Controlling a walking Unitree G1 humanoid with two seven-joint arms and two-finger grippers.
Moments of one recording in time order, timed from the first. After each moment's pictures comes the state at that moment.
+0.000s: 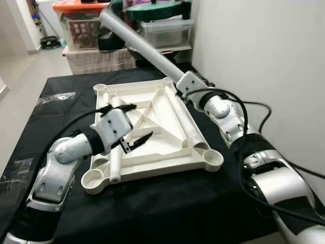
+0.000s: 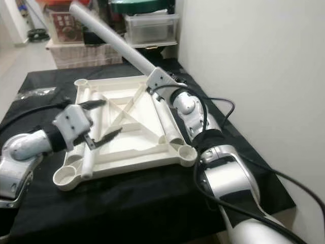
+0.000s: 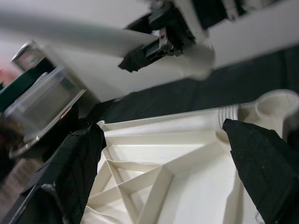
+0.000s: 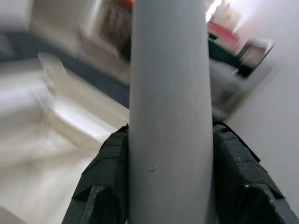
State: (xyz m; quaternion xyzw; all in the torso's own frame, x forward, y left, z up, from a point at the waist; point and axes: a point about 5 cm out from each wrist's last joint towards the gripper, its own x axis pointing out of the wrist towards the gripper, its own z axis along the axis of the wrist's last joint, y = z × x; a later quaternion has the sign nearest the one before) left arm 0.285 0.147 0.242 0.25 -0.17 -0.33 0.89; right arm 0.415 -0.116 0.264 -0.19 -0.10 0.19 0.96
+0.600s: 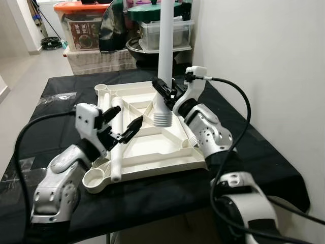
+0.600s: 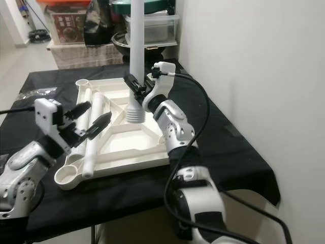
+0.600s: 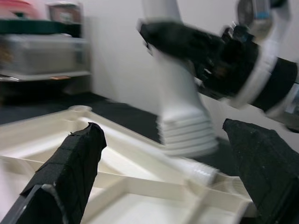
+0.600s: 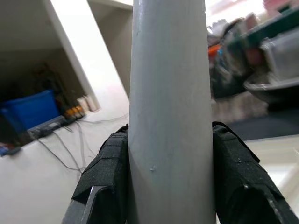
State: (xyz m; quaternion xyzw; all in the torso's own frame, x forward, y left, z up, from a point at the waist) left arm 0.288 0.166 0.219 -0.07 -0.13 -0.31 0.94; right arm 0.384 -0.058 0.266 0.21 -0.11 0.32 0.92
